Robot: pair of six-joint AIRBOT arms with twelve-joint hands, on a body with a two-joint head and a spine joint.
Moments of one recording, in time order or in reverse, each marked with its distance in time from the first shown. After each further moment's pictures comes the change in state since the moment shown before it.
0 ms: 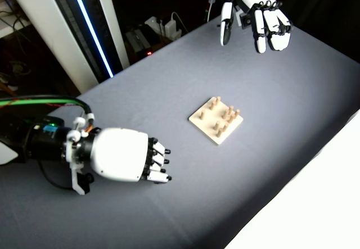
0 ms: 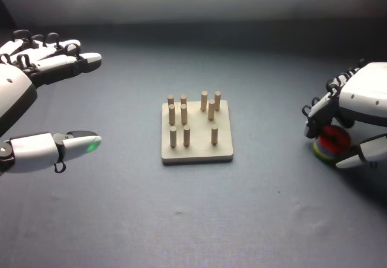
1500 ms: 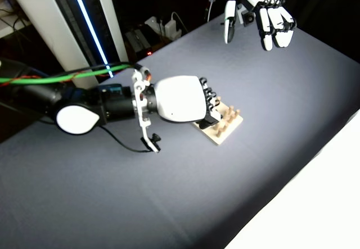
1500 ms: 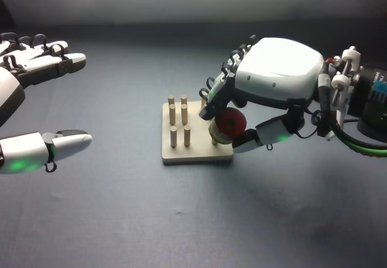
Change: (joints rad) left arm 0.034 0.014 -0.003 -0.034 -0.023 -0.002; right arm 0.198 -0.235 0.071 -0.088 0.071 0.002
